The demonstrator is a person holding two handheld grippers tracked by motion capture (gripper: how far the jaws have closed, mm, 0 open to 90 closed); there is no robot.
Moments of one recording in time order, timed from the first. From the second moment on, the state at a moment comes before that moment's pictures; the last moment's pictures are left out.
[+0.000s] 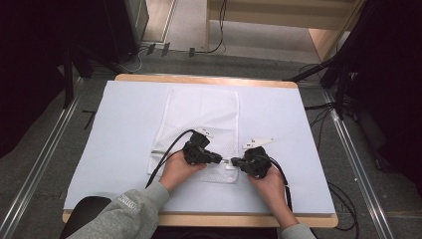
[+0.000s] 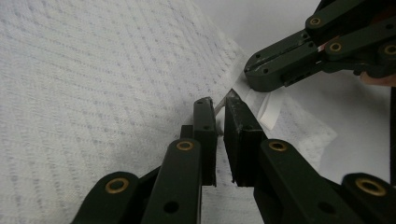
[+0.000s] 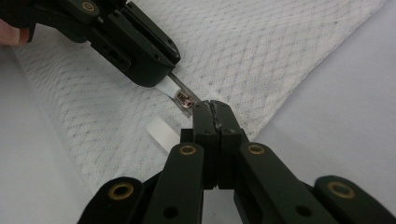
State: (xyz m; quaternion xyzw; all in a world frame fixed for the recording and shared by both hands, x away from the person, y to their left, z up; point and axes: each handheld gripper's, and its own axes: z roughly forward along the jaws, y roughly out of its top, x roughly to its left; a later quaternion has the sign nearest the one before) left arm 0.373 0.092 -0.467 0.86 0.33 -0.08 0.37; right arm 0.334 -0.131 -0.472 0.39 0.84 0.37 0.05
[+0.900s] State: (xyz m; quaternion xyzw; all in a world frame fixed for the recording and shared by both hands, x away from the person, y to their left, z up) left arm 0.378 0.083 -0.469 0.86 0.33 -0.10 0.37; right arm 0.330 -0.128 -0.473 0.37 0.85 0.37 0.08
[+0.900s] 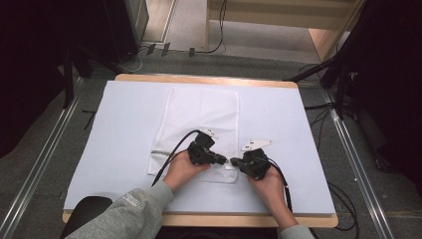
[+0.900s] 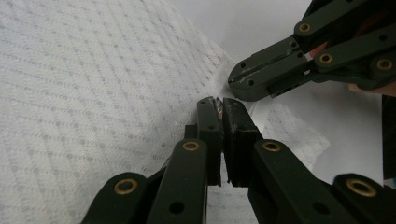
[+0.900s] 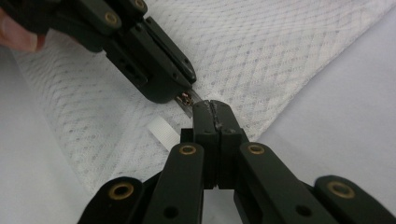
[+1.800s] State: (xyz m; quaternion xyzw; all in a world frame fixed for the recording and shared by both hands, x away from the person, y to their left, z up) left arm 0.394 0.114 -0.463 0.85 0.36 -0.16 0.34; right arm 0.329 -0.130 -0.476 0.37 0.84 0.38 0.08
